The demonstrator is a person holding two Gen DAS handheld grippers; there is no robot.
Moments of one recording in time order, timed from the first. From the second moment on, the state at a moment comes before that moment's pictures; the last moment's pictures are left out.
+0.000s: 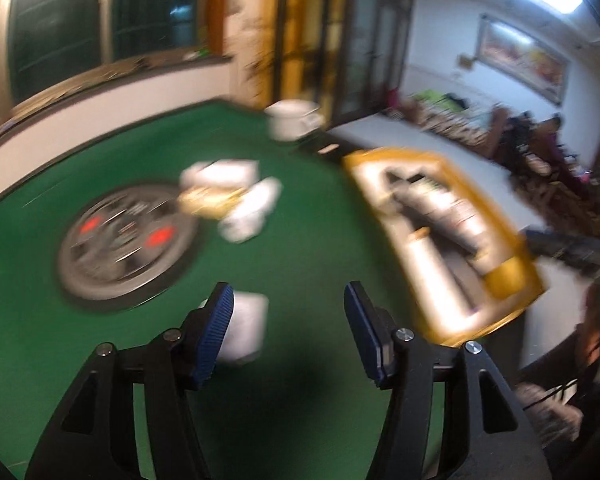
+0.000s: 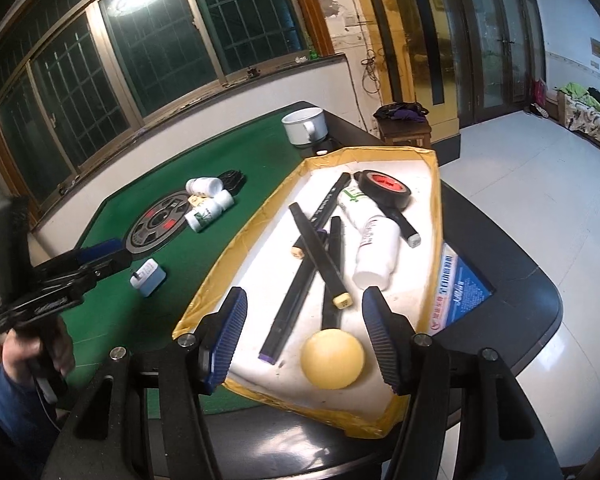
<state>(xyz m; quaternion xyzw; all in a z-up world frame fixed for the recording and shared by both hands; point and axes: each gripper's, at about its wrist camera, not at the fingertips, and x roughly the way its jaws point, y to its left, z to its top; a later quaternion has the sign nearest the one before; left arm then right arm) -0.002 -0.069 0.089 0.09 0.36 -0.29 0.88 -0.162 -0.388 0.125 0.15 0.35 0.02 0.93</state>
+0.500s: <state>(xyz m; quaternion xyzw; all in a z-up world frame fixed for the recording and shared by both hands) 0.041 -0.080 0.031 0.13 0.44 -0.29 0.84 -0.153 -0.370 0.126 0.14 0.37 0.03 0.92</state>
